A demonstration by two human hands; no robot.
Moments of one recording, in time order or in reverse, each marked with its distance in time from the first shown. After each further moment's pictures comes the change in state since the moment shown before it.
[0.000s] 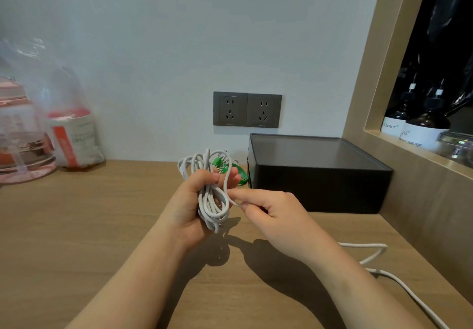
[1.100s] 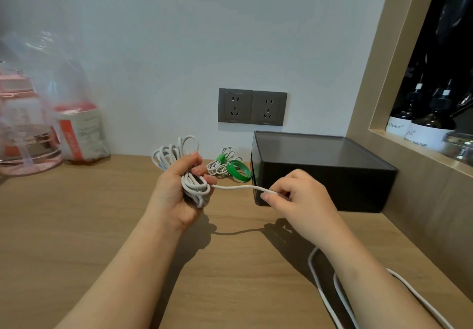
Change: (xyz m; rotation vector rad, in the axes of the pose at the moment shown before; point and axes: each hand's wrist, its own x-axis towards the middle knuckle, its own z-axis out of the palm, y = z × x) left_hand 0.004 0.021 -0.004 -0.247 0.082 0.163; right_hand 0.001 0.010 -0.019 -0.225 0.231 0.110
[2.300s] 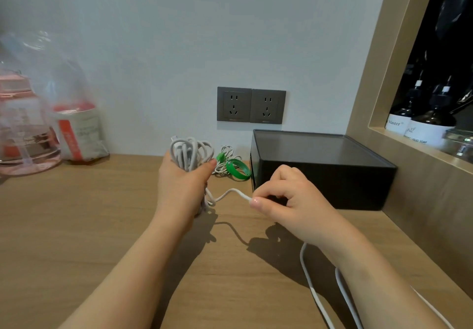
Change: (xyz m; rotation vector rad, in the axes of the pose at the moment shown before) left_hand 0.005 -0.012 -0.010 0.896 0.171 0.592; right_hand -0.004 -0.009 -0.008 0.109 -0.172 -0.188
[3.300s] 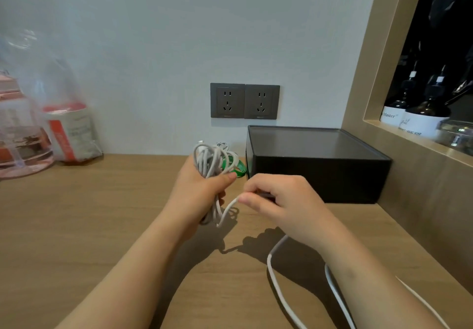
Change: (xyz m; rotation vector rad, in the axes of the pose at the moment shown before) left_hand -0.011 -0.001 0.011 0.085 -0.363 -0.070; right_hand -0.003 -0.003 0.002 -0.038 0.012 -0.134
